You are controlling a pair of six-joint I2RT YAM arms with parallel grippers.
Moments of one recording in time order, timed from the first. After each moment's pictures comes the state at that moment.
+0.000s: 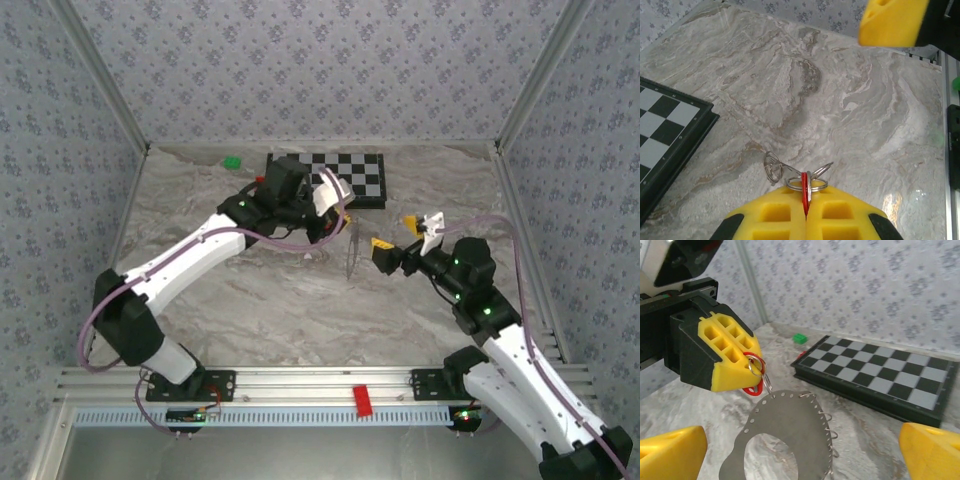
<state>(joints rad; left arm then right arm) -0.76 1.56 1.43 -0.48 0.45 0.20 0.43 0.63 0.57 -0.06 -0.26 0.14</state>
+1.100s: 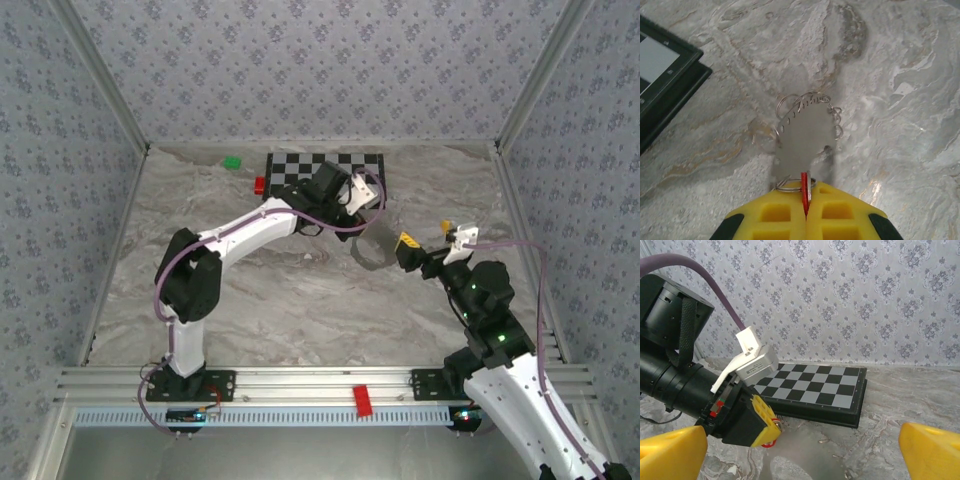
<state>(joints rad) -0.78 1.93 1.61 -0.50 0.34 0.10 0.41 0.44 0.51 -0.12 0.03 0.17</state>
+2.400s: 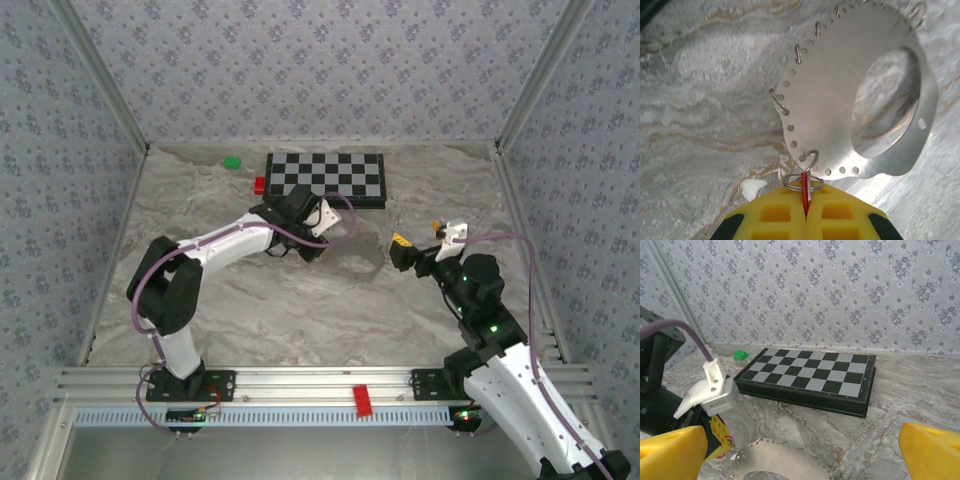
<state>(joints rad) -0.71 1.77 1.28 -0.56 0.17 0.14 0.41 0.51 0.49 -0.08 -0.02 0.17</state>
